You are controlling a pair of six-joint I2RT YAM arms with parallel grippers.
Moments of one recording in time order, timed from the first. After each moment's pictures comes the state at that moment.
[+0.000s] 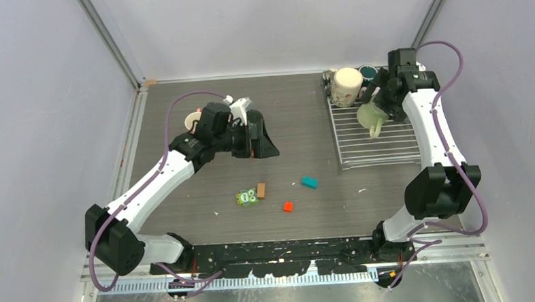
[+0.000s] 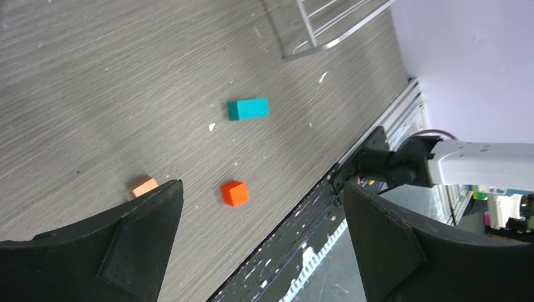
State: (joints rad) left arm -0.59 1.30 1.14 -0.47 0.43 -0.51; right arm -0.05 1.59 1.63 -1.00 0.19 0.57
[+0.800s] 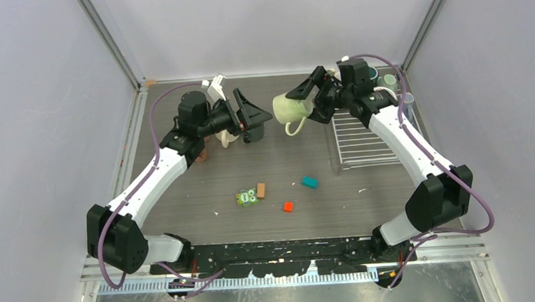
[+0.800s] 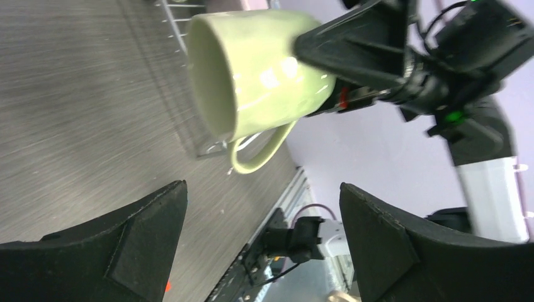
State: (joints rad) left arm -0.42 1.31 1.09 -0.03 0.58 -0.87; right arm 0.31 1.49 1.44 -0.52 -0.40 0.99
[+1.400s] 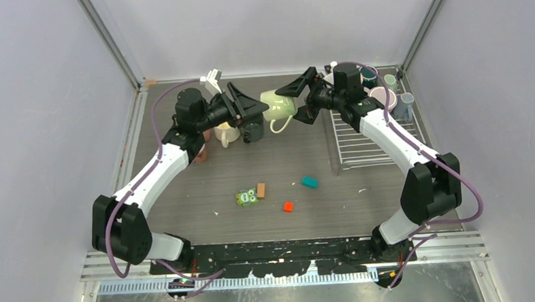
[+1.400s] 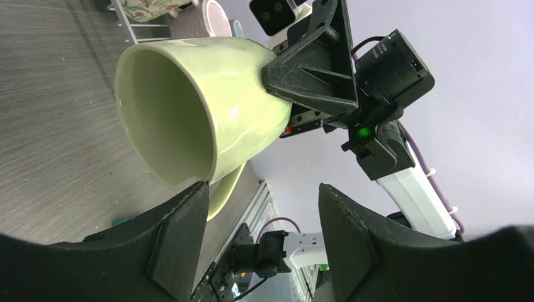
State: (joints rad) left arm -0.38 1.37 1.07 0.22 0.67 -1.07; right arm 0.34 1.56 1.31 -0.15 -0.61 1.23
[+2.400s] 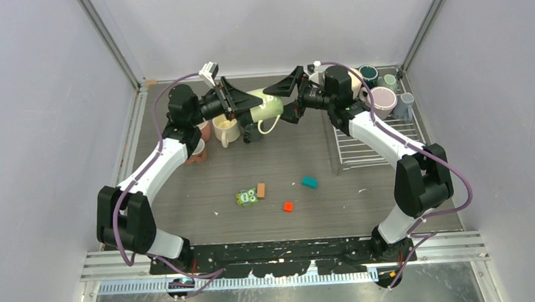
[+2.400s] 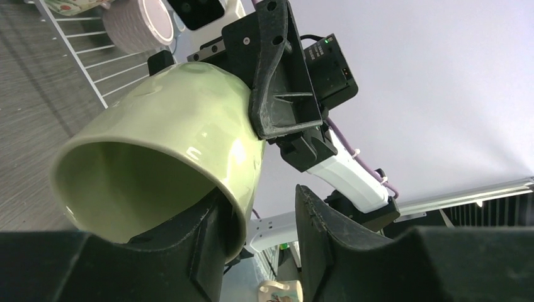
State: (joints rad) left arm -0.30 1.44 1.09 0.46 0.87 -1.28; right arm 0.39 1.64 1.27 0.19 -0.78 1.41
